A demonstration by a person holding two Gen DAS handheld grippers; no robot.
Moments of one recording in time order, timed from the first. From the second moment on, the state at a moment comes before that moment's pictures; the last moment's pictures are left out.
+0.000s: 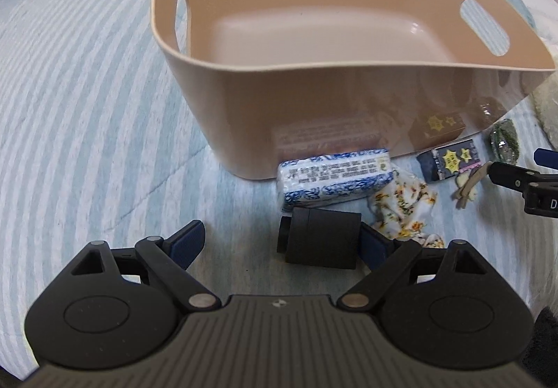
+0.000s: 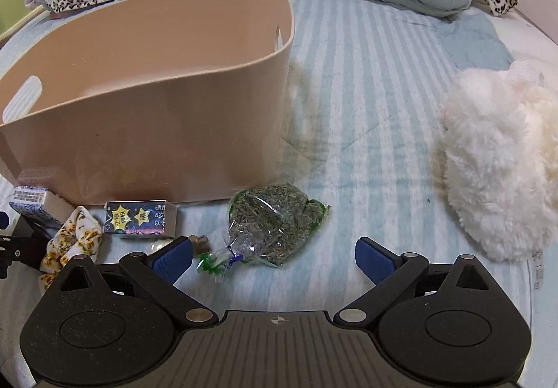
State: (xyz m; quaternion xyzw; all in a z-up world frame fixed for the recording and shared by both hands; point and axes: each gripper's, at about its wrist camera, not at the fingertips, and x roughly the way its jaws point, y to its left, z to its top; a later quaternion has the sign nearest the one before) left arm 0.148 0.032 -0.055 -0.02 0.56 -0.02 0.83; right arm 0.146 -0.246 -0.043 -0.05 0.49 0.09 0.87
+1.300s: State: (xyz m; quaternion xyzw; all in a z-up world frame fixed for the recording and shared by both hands) left arm 0.102 0.050 -0.008 -0.01 0.52 -0.02 0.86; right arm 0.096 -0.275 0.005 0.00 0.44 0.12 0.89
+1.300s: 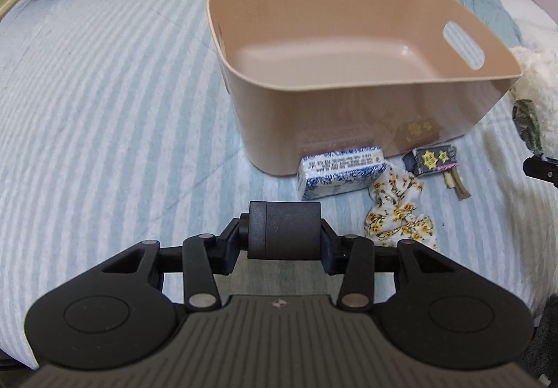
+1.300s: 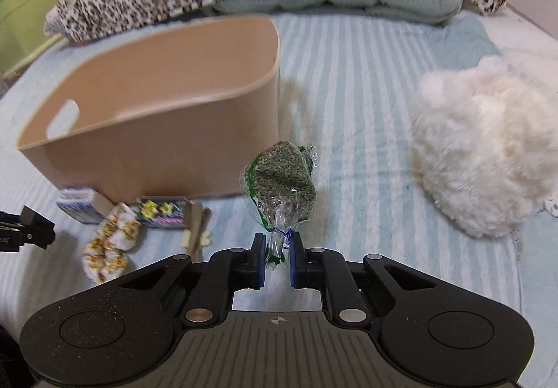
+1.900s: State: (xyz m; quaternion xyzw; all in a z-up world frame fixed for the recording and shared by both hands) left arm 0.102 0.023 0.062 -0.02 0.39 -0.02 0.92; right arm 0.070 -0.221 0.080 0.02 0.28 0.17 0.95
